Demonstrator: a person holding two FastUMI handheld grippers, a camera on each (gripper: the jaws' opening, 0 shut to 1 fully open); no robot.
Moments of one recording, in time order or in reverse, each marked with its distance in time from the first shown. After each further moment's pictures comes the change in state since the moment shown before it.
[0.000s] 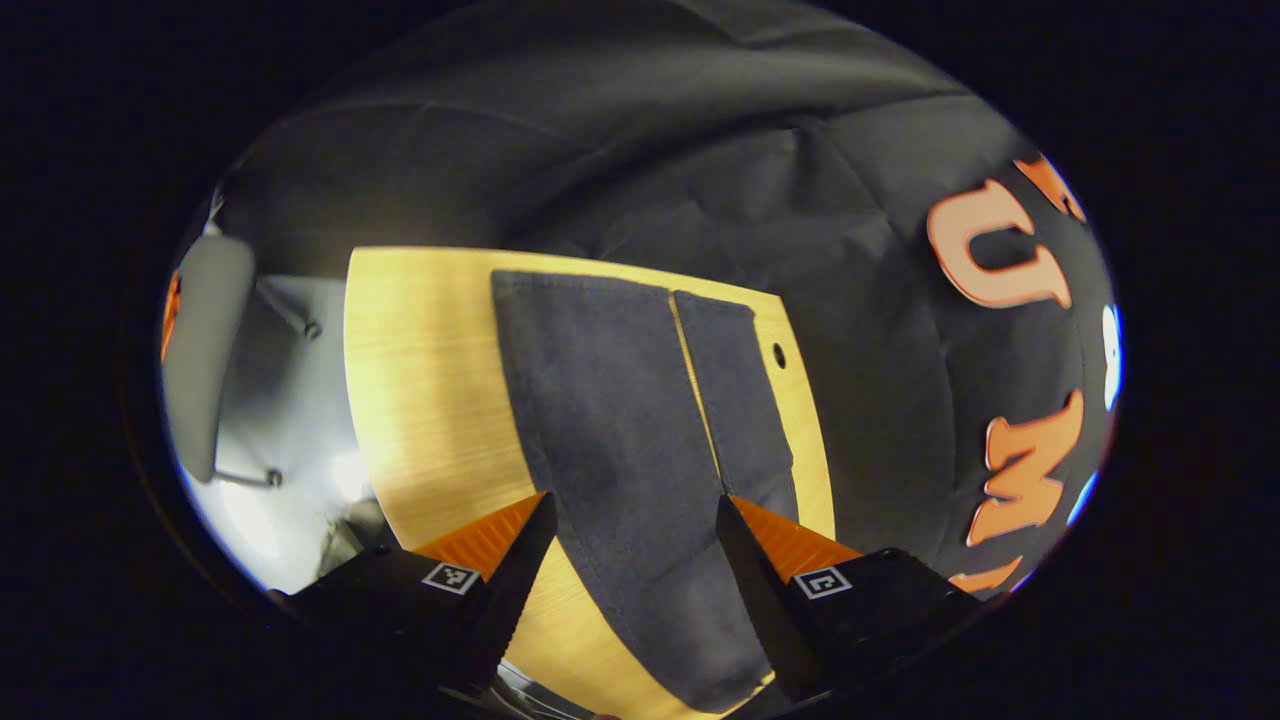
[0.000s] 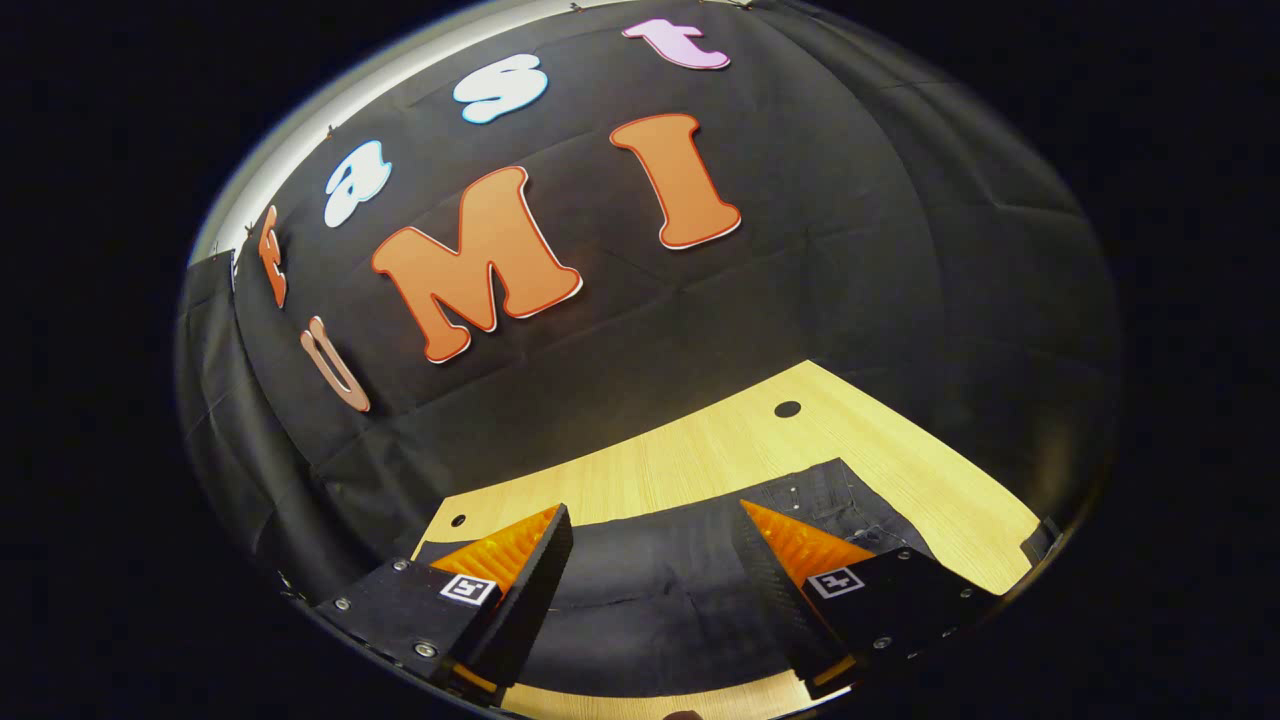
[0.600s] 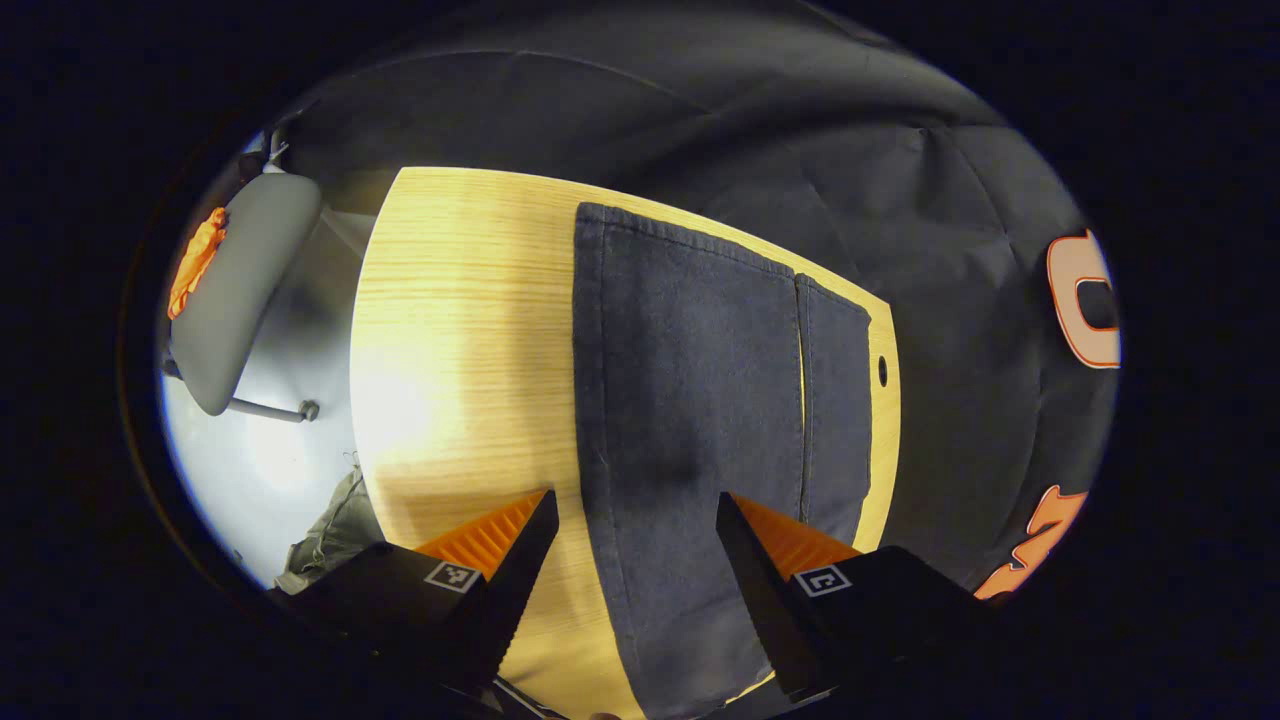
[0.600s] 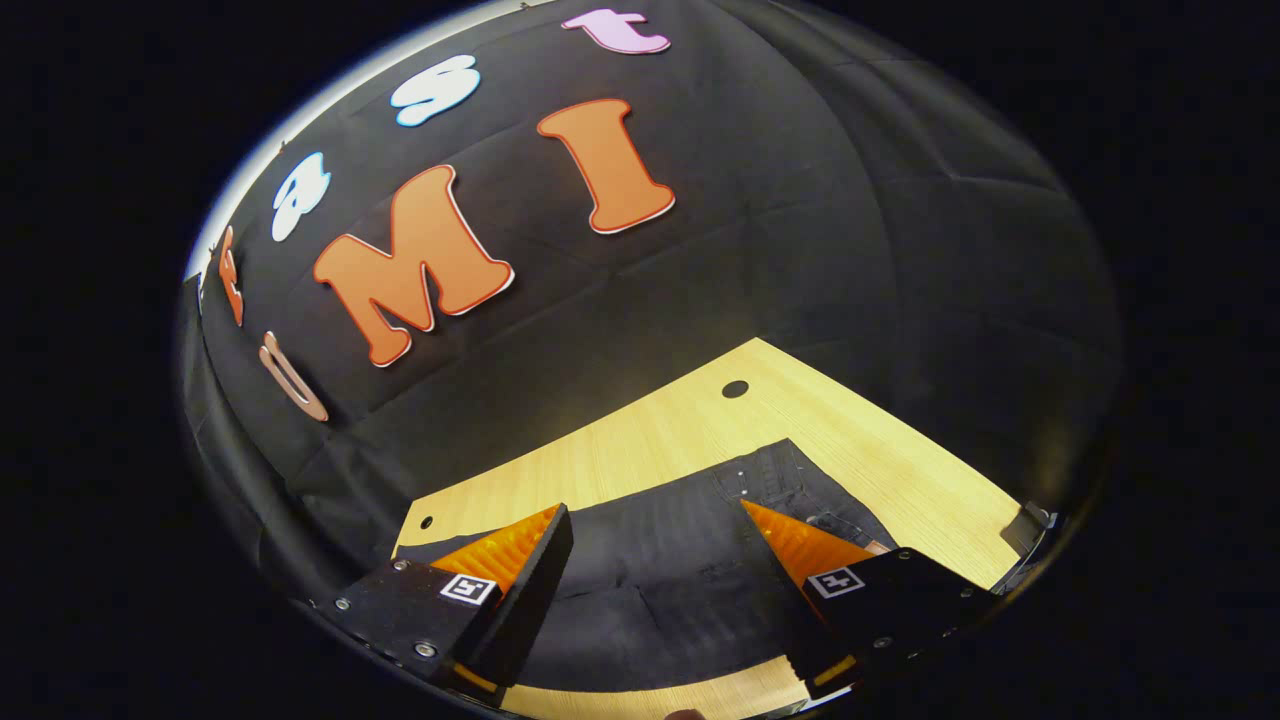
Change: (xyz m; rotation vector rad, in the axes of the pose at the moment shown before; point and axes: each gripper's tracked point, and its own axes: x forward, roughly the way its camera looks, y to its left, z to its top) left arm 0.053 0.034 0.001 -0.113 0.034 0.203; right arm 0.007 -0.057 -0.008 0.076 0.055 -0.114
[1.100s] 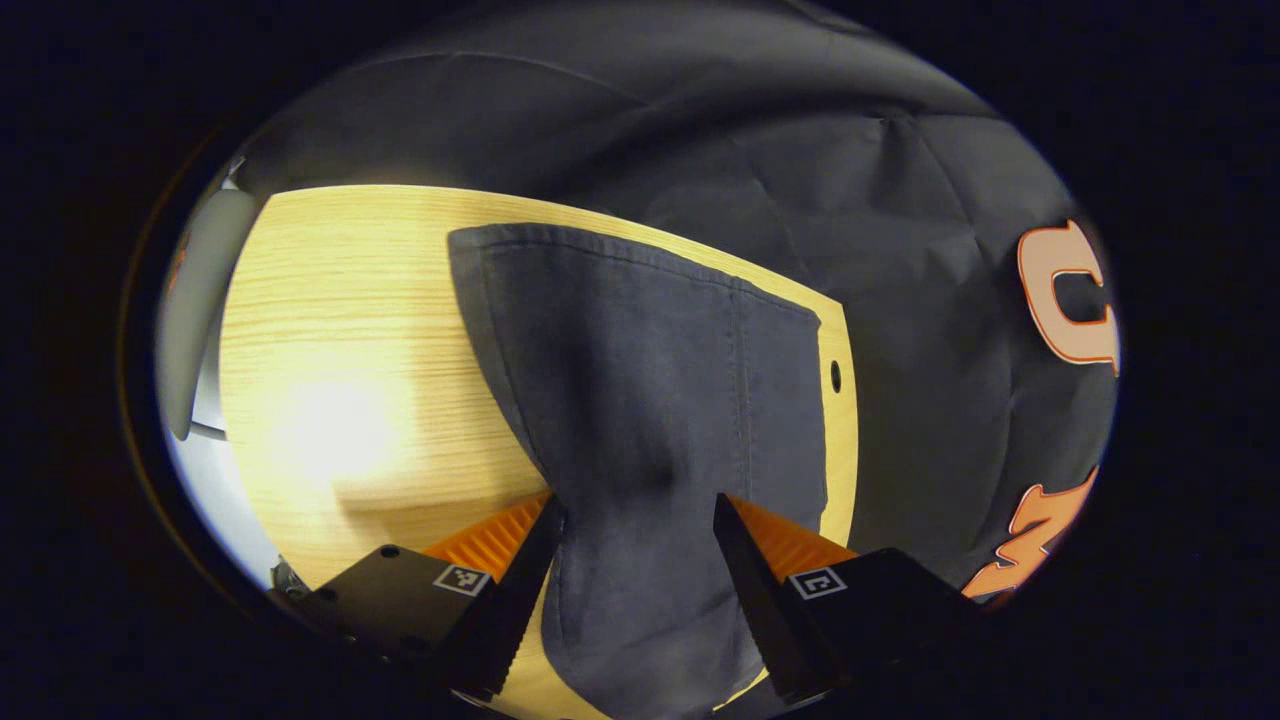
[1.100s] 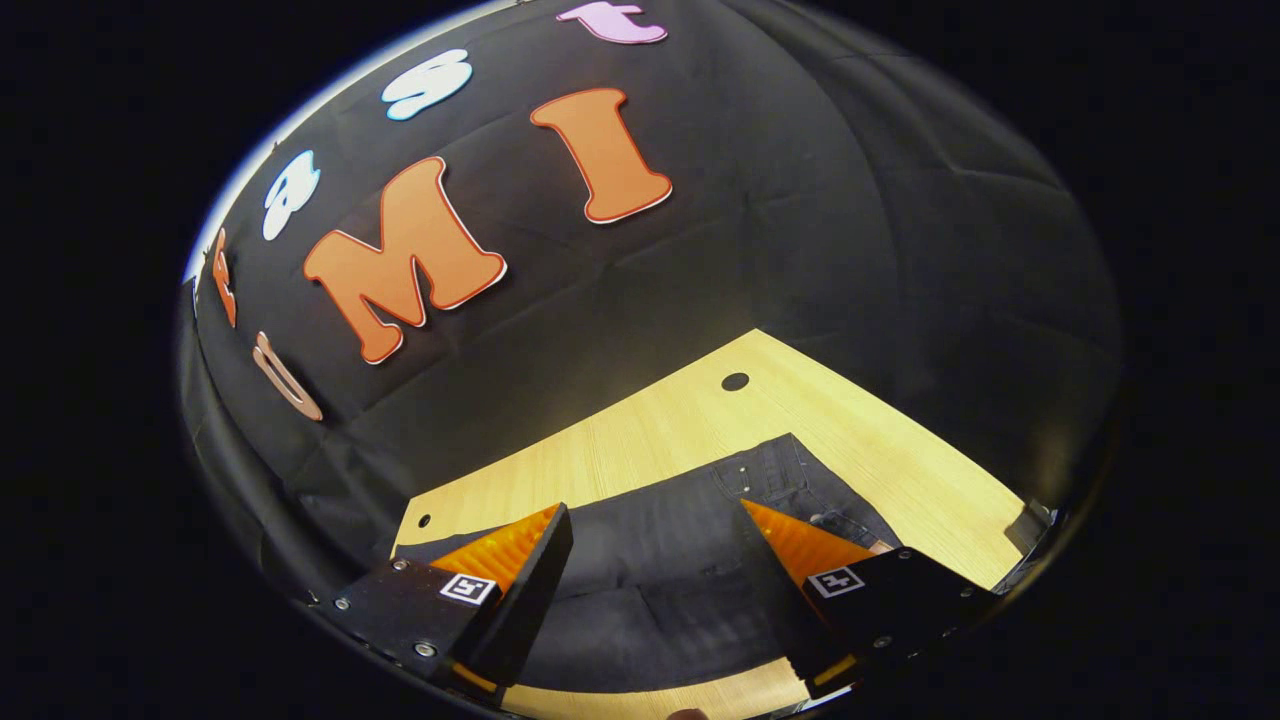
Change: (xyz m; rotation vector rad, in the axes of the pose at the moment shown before) left arm 0.023 -0.058 0.014 0.059 0.010 -0.188; right arm 0.007 0.009 0.002 -0.012 0.017 0.001
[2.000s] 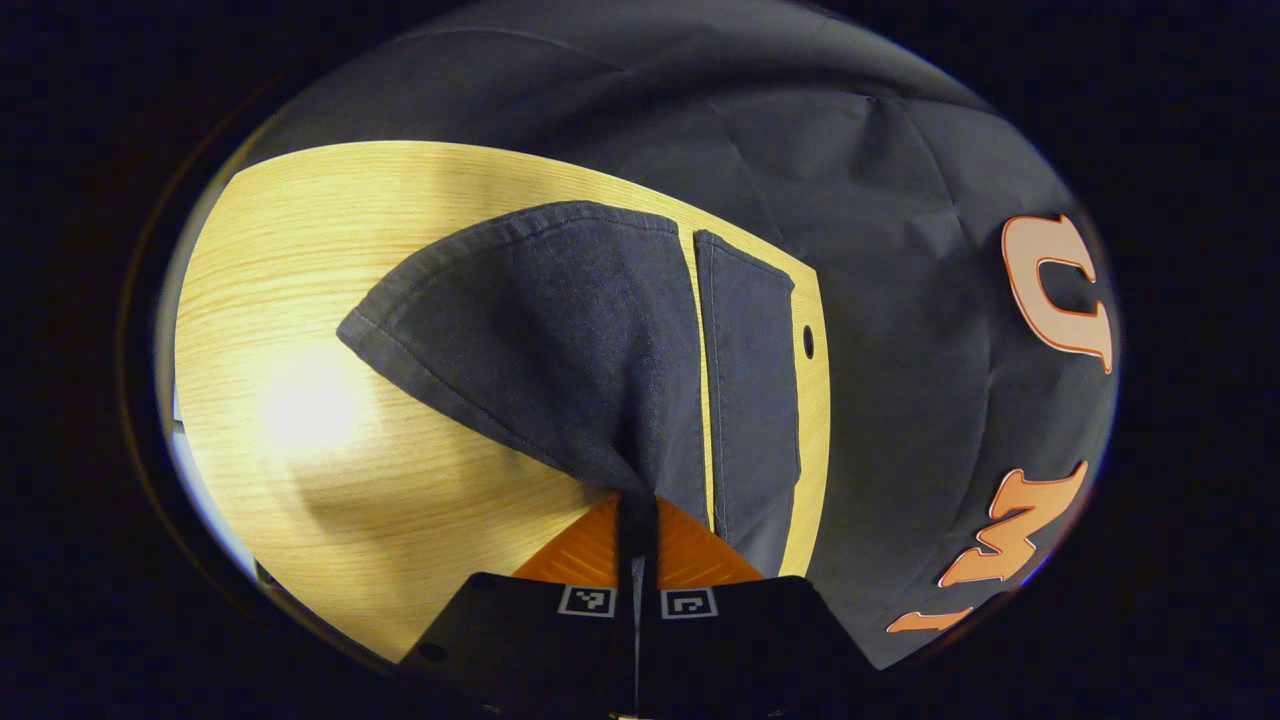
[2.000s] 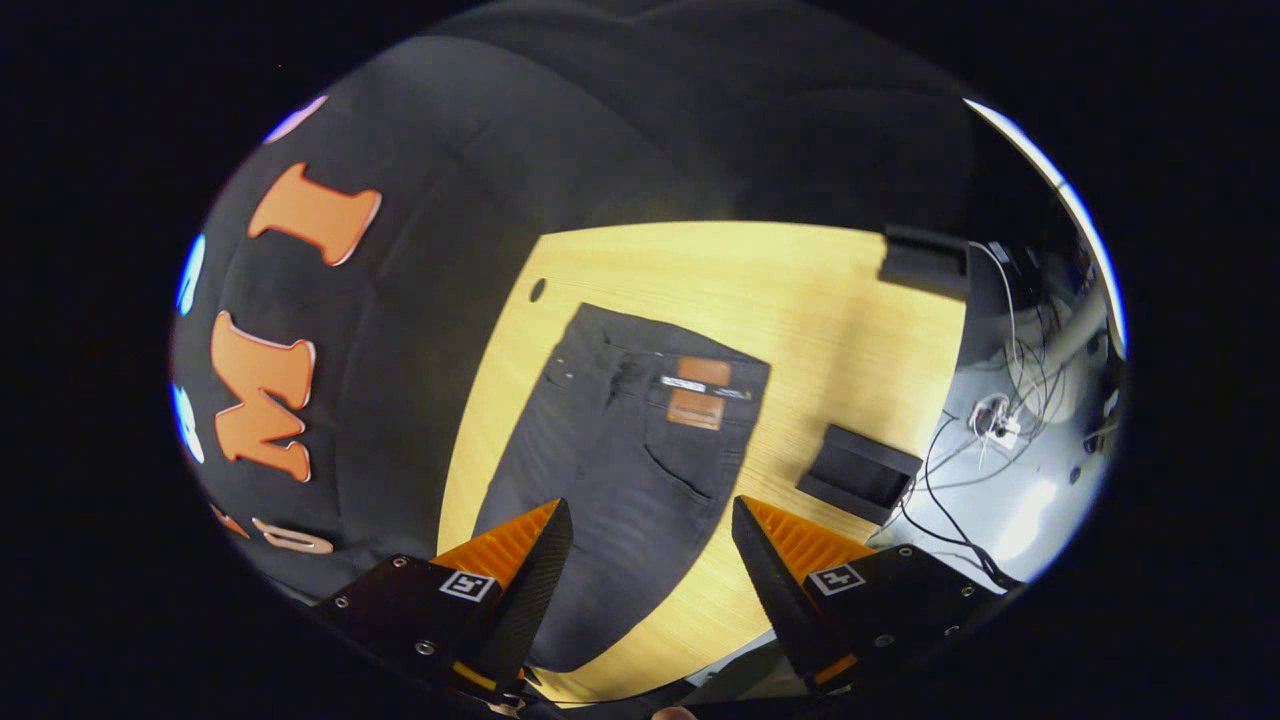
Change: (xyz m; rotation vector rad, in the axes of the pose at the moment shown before) left arm 0.006 -0.014 -0.025 -0.019 0.109 -0.059; right arm -0.045 -0.144 -0.146 0.665 0.327 -0.264
